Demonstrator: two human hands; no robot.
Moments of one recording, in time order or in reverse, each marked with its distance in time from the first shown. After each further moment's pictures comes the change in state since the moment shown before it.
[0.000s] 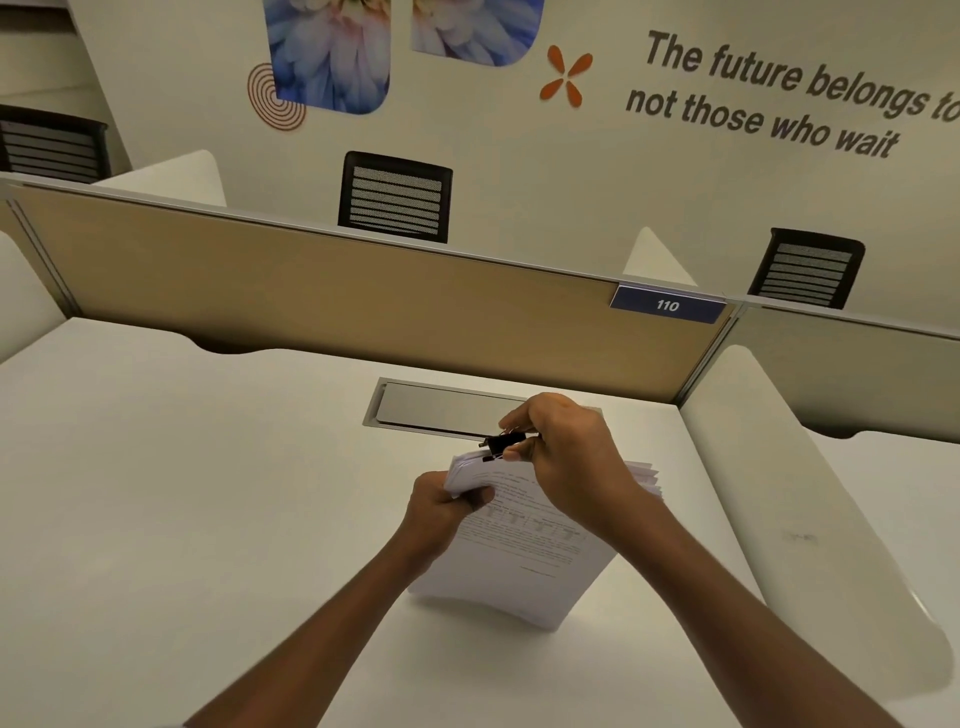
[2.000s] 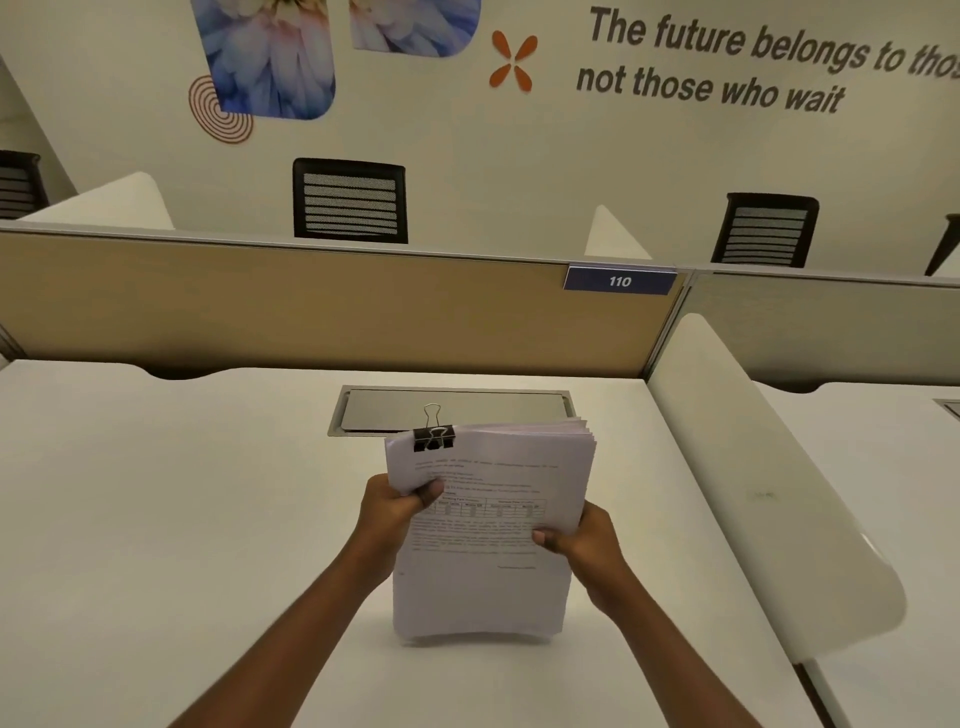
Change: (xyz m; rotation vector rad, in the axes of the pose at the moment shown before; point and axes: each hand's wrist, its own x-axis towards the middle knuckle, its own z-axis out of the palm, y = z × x) left_hand 0.004 -0.004 0.004 -0.199 0.031 -0.150; right_hand -0.115 0.124 0.078 0.957 0.088 0.801
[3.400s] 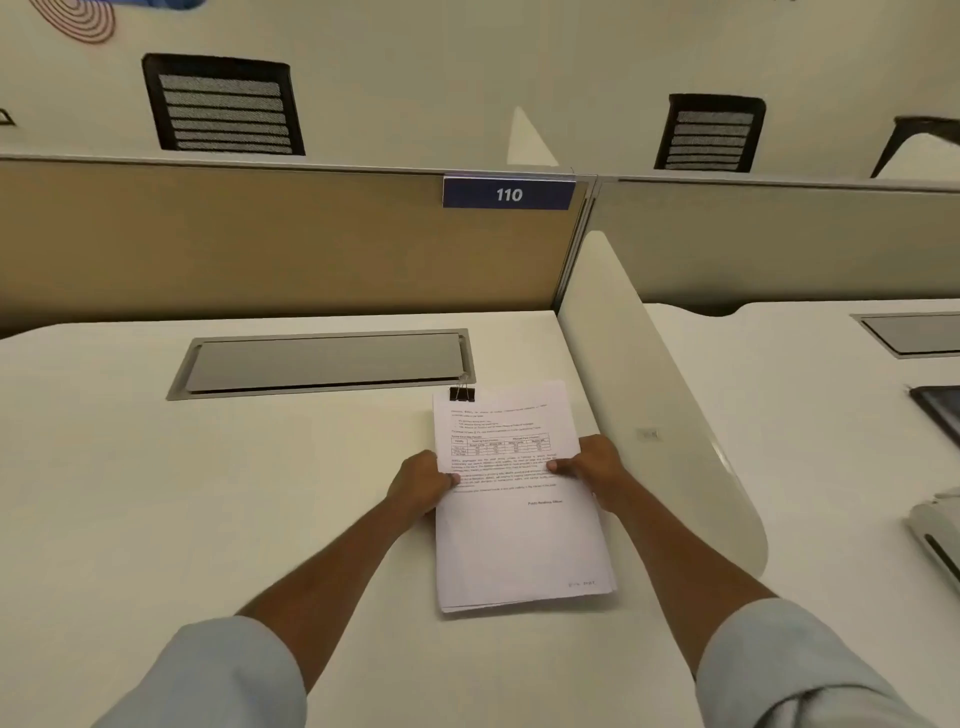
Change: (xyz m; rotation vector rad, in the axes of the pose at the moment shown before) left_hand 0.103 -0.156 0.193 0.781 -0.121 -0.359; right_hand 0.114 0.096 -0.228 -0.225 0.181 0.375
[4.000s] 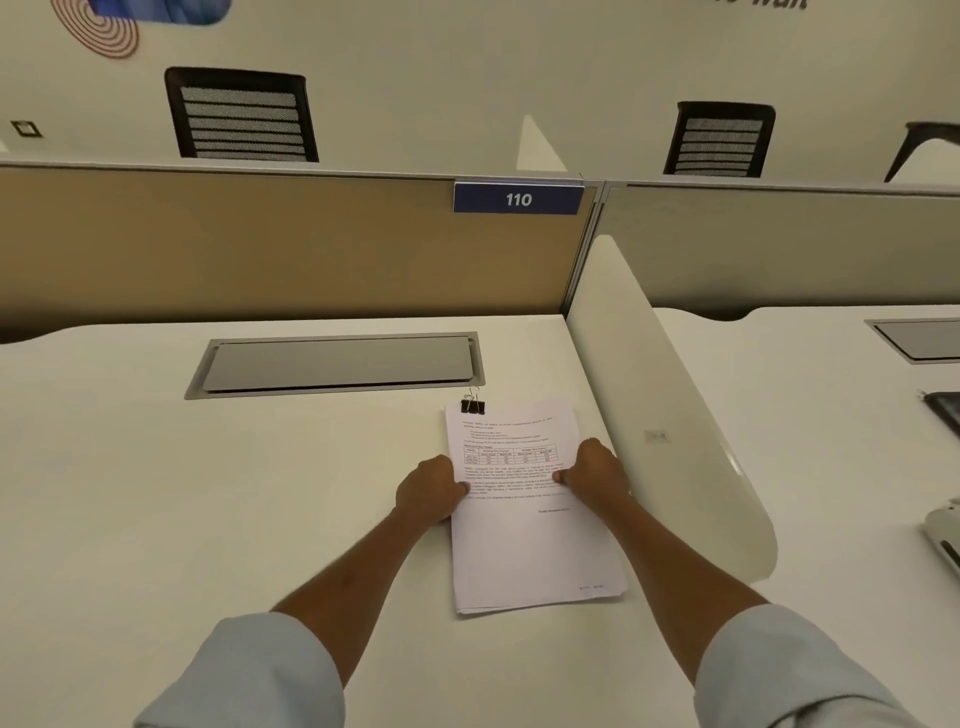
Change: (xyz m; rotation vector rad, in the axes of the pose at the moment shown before) left_hand -0.012 0.003 0.003 0.483 0.062 0.104; right_hand -0.019 -0.010 0.026 -0.689 0.223 -0.052
